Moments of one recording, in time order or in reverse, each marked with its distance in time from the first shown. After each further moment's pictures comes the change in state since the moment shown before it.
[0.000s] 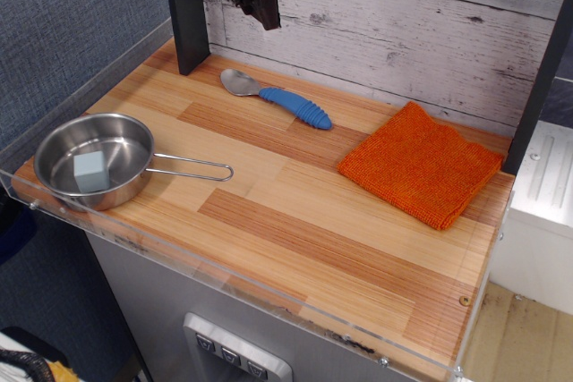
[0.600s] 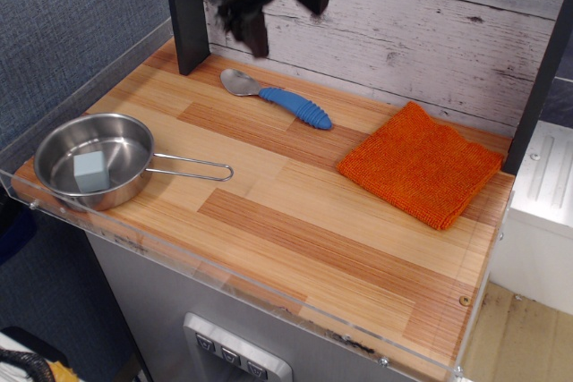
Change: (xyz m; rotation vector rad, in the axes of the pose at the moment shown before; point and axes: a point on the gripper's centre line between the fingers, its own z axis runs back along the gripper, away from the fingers) arm -0.009 0.020 -0.016 0.075 0.006 -0.108
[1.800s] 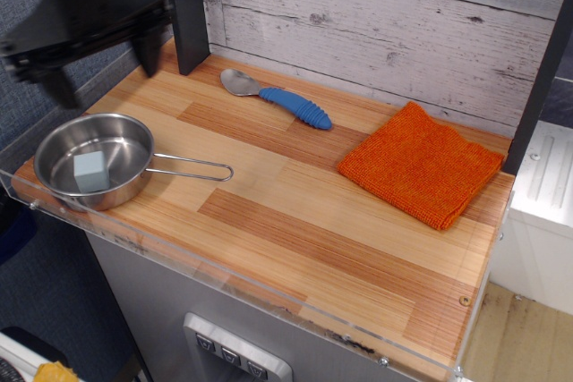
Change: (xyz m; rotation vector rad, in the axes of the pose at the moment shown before) arm 0.056 0.123 0.004 0.103 -0.129 -0.166
